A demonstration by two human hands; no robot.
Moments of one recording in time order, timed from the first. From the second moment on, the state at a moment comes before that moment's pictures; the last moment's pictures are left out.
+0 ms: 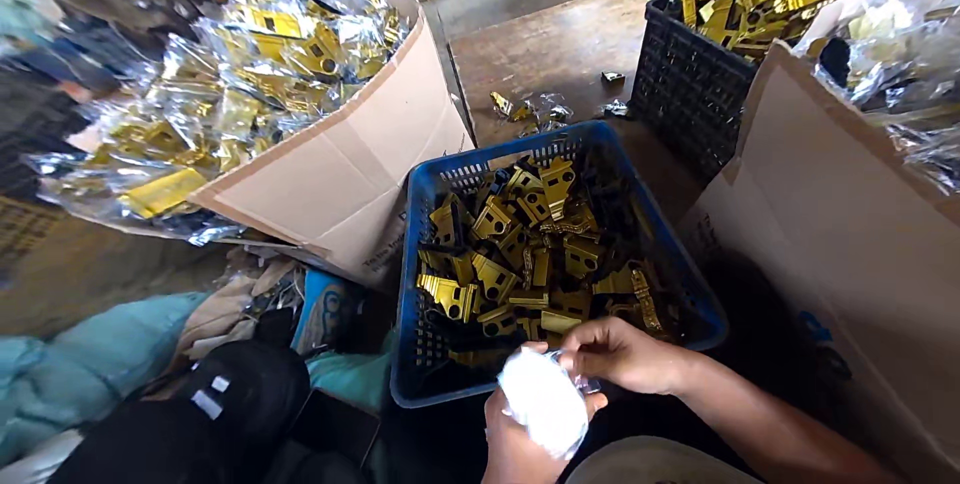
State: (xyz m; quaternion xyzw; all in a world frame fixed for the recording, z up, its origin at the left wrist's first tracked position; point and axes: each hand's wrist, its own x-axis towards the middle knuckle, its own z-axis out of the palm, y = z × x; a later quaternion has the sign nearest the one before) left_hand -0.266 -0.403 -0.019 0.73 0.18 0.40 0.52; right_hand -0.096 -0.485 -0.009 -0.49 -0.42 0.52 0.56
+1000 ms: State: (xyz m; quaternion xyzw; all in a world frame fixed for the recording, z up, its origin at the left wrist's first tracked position) left_hand -0.315 -0.356 -0.027 0.71 0.27 0.44 0.48; right_hand -0.003 -0.495 -0.023 -0.77 -0.52 0.36 -0.07
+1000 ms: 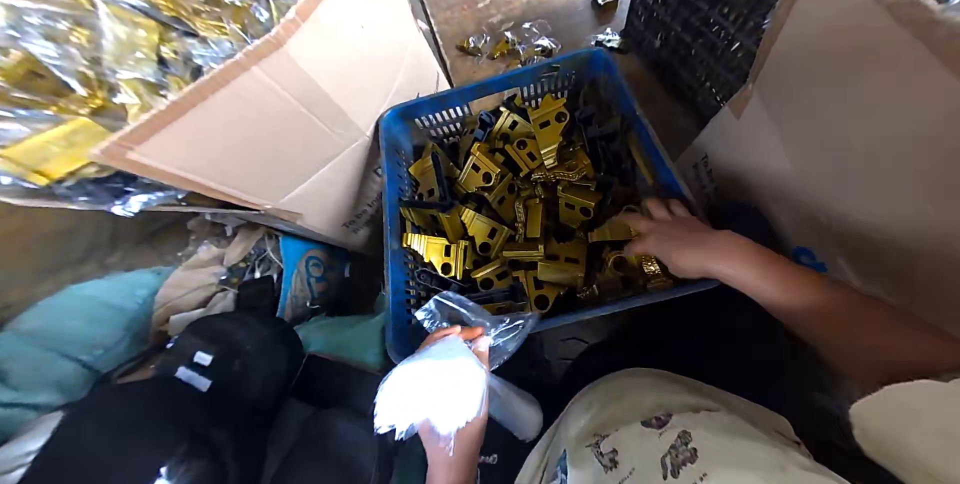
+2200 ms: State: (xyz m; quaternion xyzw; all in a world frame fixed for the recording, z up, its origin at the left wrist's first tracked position) left_hand -0.246 -0.367 -0.011 0.70 0.24 0.51 0.42; right_hand -0.090 -0.436 0.005 -0.66 -0.47 0.24 0.54
